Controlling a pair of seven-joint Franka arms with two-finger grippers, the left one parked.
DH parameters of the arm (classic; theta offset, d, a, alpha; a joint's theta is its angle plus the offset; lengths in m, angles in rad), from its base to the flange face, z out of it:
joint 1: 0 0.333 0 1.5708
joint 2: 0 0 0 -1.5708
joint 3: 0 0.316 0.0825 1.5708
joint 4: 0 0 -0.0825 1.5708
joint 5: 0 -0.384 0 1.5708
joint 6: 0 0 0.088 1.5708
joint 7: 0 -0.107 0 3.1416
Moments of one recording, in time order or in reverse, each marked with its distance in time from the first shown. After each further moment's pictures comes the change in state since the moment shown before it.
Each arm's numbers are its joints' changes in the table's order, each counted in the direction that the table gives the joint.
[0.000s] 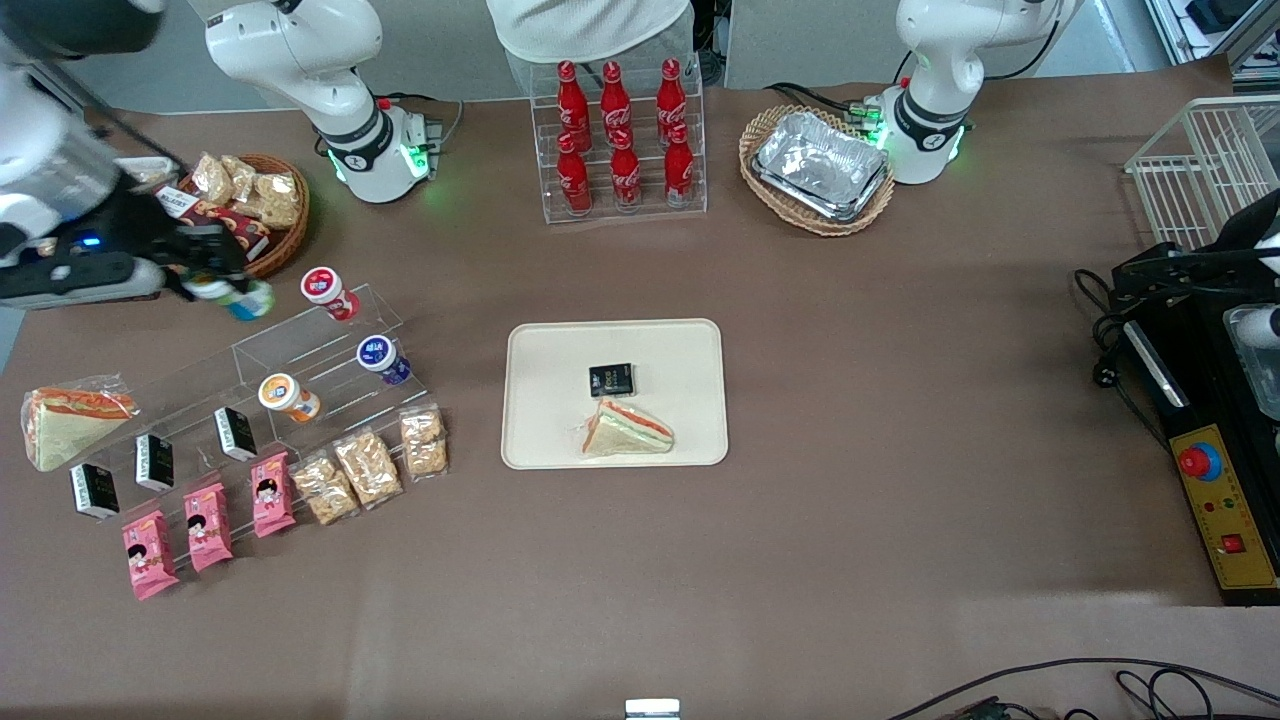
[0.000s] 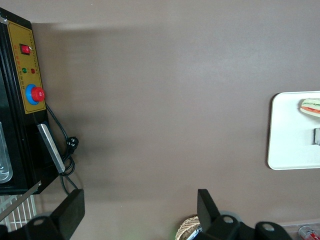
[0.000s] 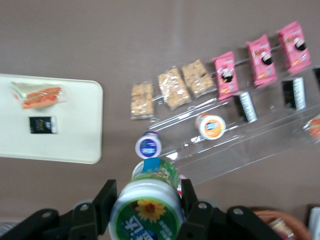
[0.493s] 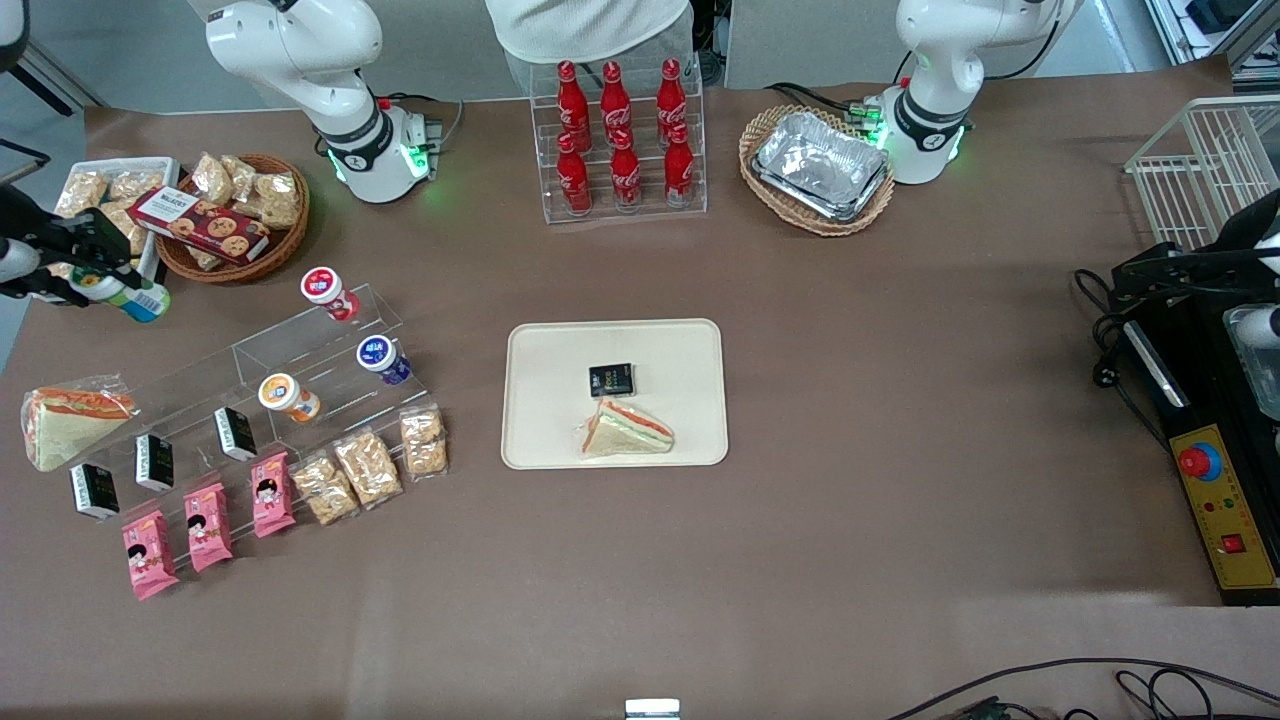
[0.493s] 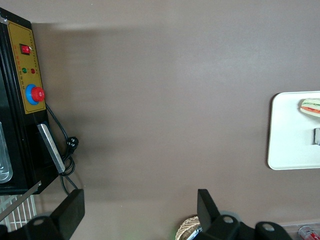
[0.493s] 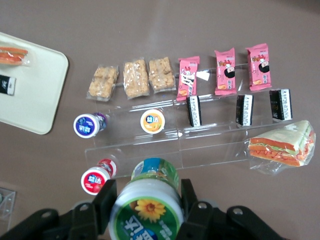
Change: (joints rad) arm -0.119 0.051 -0.157 -0.067 0.014 -0.027 0.522
